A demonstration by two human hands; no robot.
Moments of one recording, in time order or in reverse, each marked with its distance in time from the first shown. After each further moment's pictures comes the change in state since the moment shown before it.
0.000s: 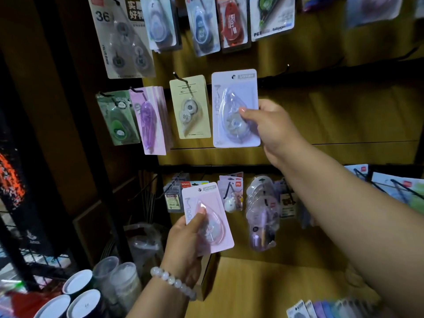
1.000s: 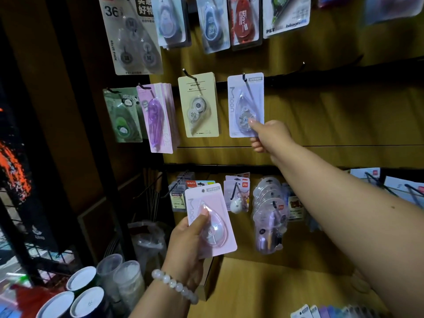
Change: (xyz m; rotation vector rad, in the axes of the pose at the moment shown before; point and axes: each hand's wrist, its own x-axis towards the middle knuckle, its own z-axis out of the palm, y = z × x) left_hand 0.007 -0.002 -0.012 0.007 -0.016 0.002; right_hand 0.056 0.057 -0.004 -0.316 0.212 0.254
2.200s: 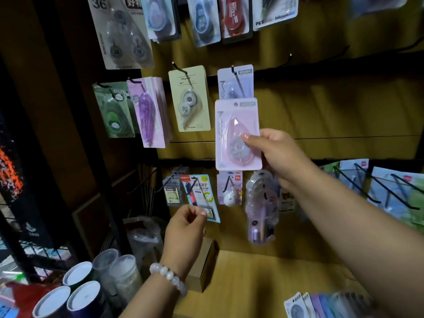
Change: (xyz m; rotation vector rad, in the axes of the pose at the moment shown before) left_hand -0.009 -0.003 0.007 0.517 0.109 0.308; right_hand -0.091 0.004 -0.034 0.183 -0.242 -0.121
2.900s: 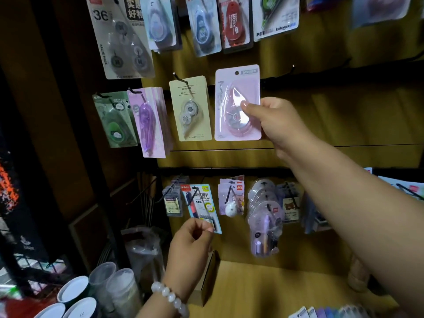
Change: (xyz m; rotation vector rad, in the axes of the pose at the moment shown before) left_hand 0.001 0.000 0.003 0.036 -0.069 0.047; right_hand 0.044 -0.044 0.003 -0.056 0.095 -0.140
